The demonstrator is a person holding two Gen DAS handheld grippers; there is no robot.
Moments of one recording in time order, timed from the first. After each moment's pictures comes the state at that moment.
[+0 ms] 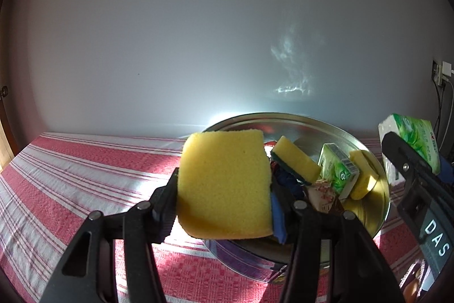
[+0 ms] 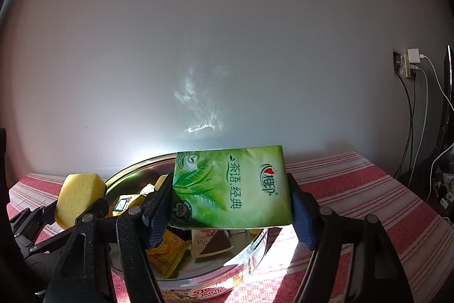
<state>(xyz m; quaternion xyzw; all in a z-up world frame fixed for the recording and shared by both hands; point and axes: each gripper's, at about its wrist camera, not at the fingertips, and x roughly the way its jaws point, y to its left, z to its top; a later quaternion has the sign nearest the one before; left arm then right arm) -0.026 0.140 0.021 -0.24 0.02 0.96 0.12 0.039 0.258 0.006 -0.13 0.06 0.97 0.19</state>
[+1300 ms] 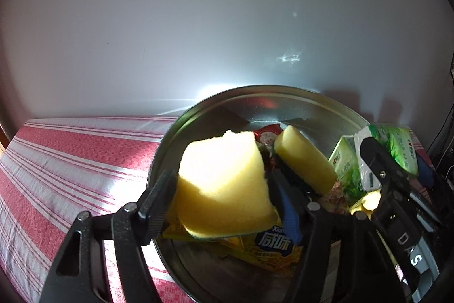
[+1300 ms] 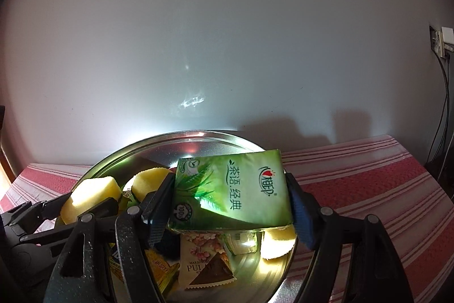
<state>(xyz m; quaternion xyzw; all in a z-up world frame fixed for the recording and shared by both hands) -0.104 0.173 0.010 -0.35 0.03 0.93 0.11 -0.046 0.299 -0.016 -0.22 0.09 0.96 0.13</state>
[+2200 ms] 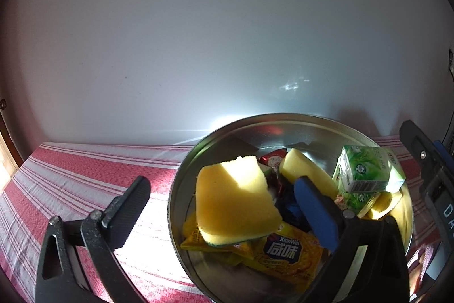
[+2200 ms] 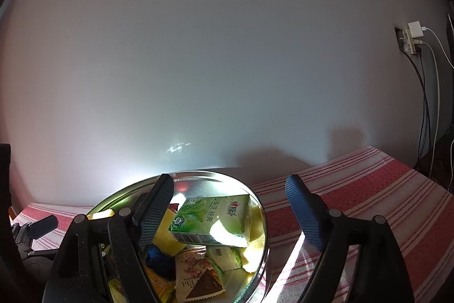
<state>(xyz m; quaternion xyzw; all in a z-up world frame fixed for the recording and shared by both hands) -0.084 0.174 0.020 -0.26 0.05 0.96 0.09 -0.008 0.302 -0.005 -0.10 0.12 0.97 0.18</state>
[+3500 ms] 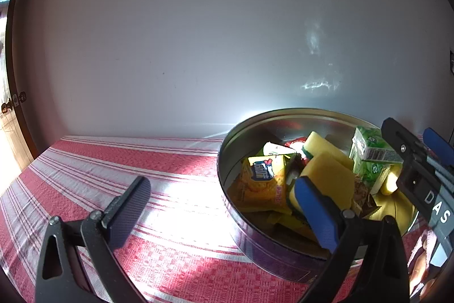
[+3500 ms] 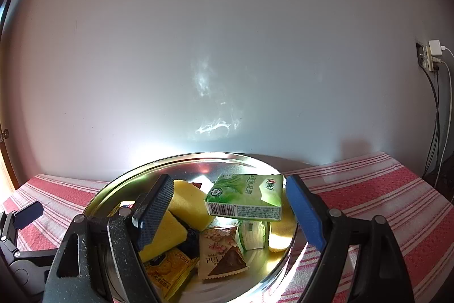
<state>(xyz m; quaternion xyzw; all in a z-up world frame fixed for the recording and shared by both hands) -0.045 0.134 0.004 -0.23 0.05 0.97 0.06 0.021 0.246 -0.014 -0.13 0.06 0.98 0.14</state>
